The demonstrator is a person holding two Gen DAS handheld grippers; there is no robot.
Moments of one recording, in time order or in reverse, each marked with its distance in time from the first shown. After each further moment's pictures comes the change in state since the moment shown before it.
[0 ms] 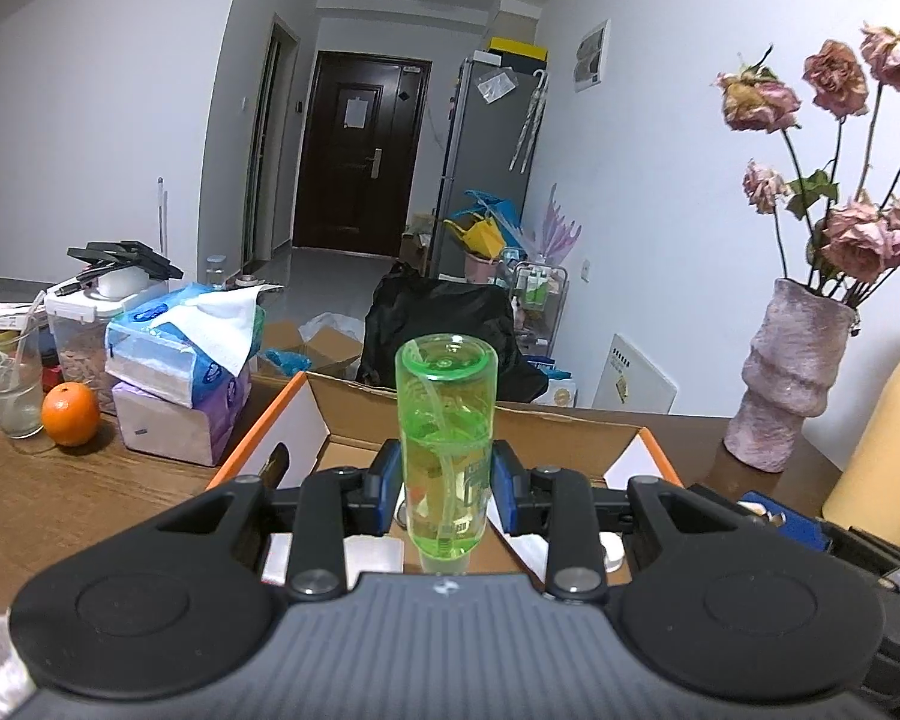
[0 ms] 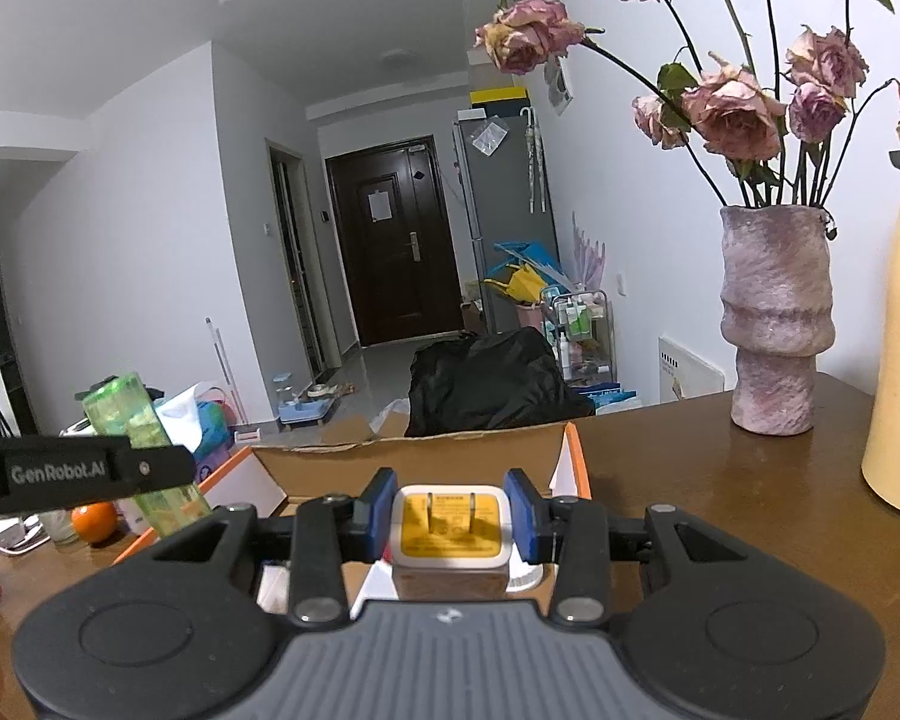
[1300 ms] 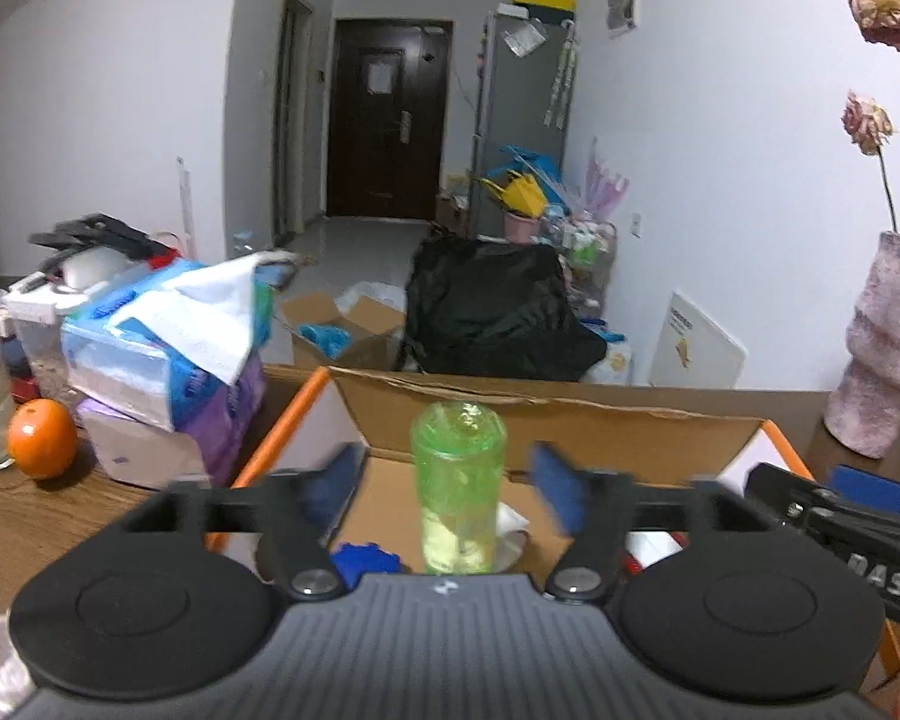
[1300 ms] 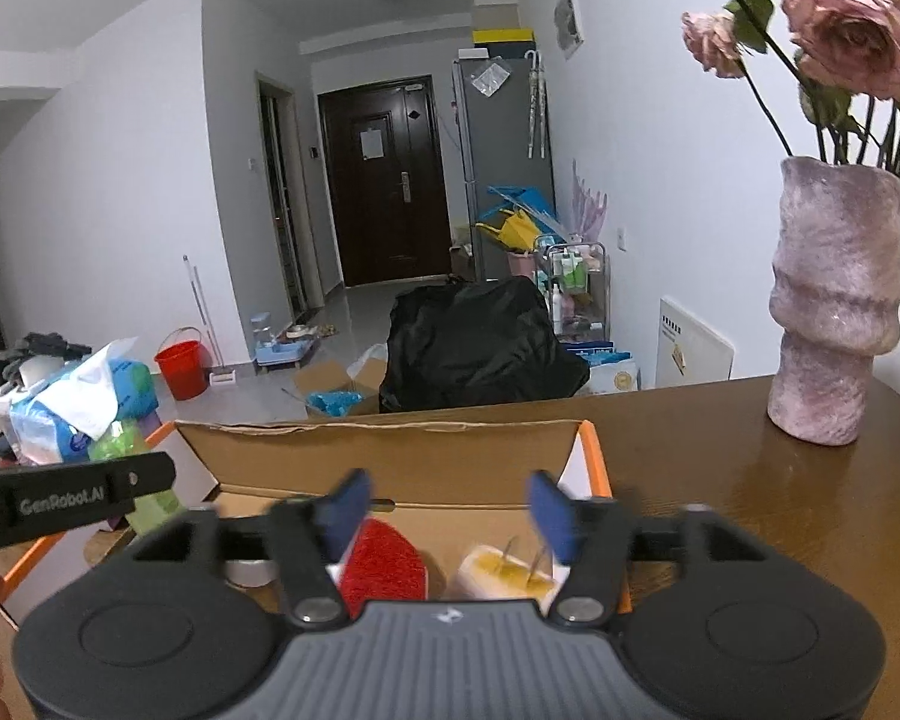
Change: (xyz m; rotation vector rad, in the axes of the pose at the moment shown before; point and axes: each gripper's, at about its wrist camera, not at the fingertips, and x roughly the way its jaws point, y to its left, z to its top) left arm 0.105 0.023 0.008 0.048 0.064 0.103; right arm 0.108 -0.004 0.014 -0.042 0.124 -0.034
